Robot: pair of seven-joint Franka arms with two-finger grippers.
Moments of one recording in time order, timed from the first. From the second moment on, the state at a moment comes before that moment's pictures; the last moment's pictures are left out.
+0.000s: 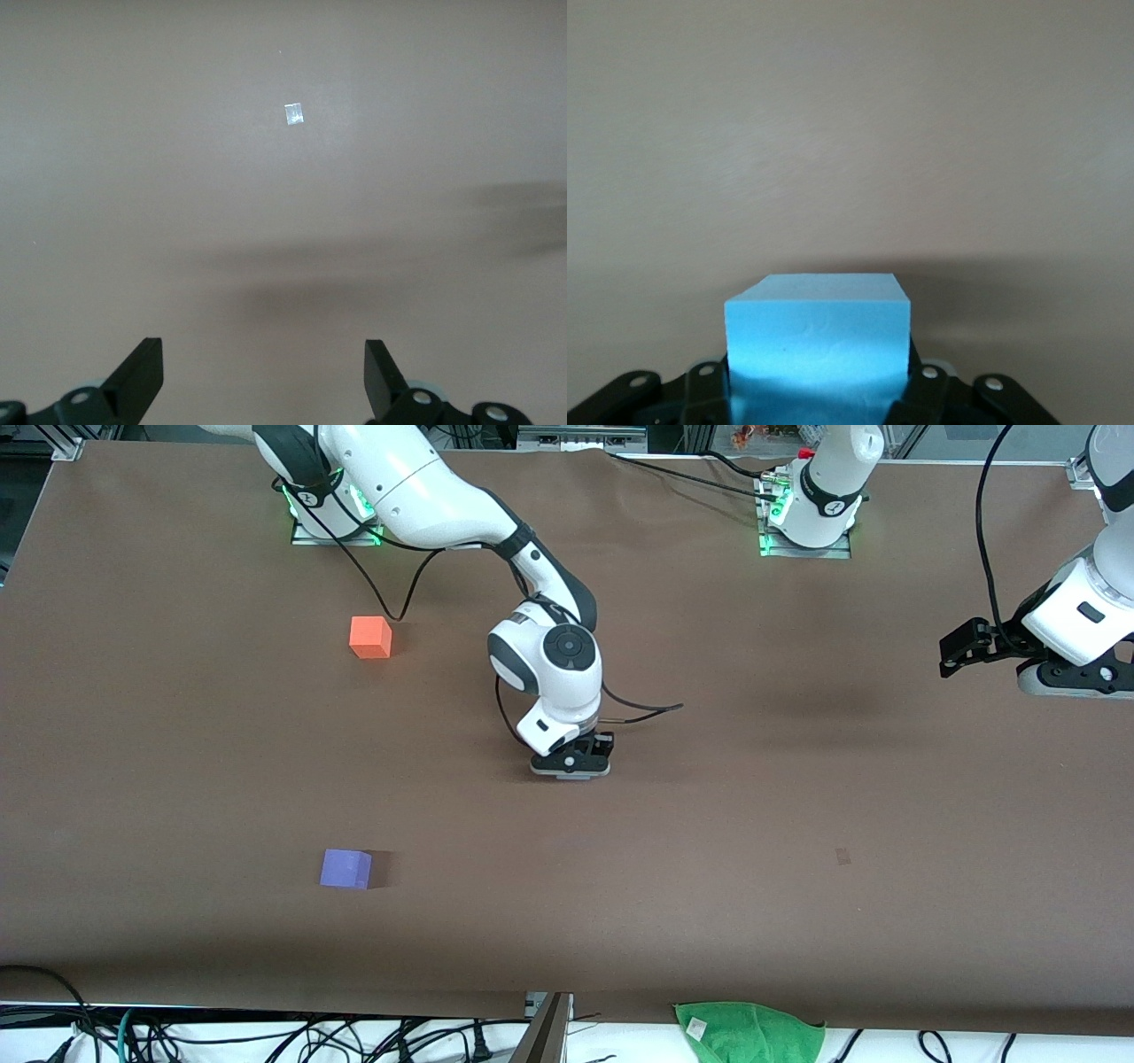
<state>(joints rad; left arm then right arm) -0.04 0.00 0.02 -1.71 0.04 1.70 0.02 0.76 0.95 -0.02 -1.23 -0.14 2.28 0.84</state>
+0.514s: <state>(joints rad) -0.05 0.00 0.02 -1.71 0.04 1.70 0.02 0.43 0.77 -0.03 -1.27 -0.03 1.99 0.30</state>
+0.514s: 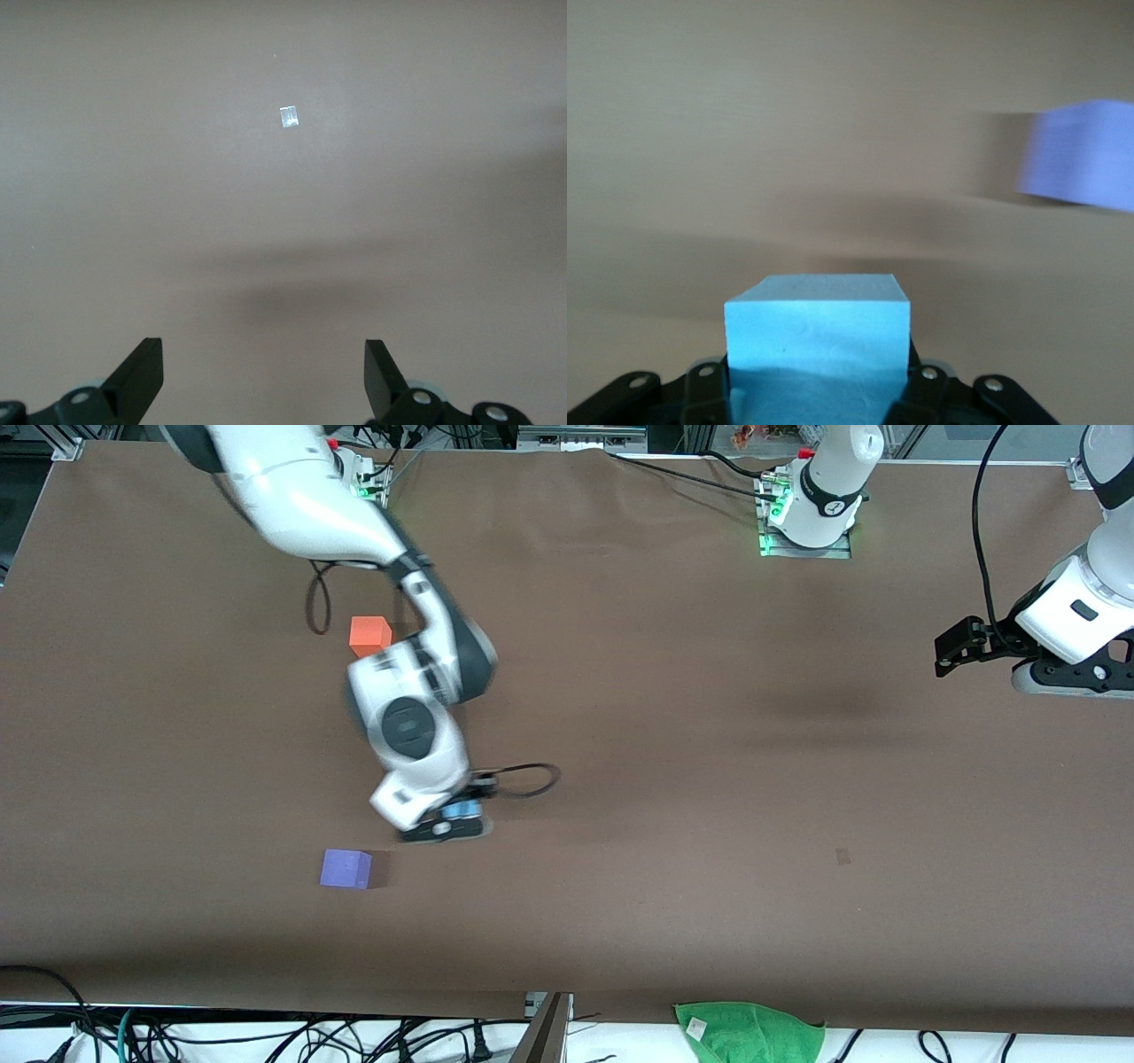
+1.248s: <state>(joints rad) -0.06 0.00 0.01 -1.70 0.04 1.70 0.02 0.26 0.38 -0.03 -2.18 0.01 2.55 0.22</state>
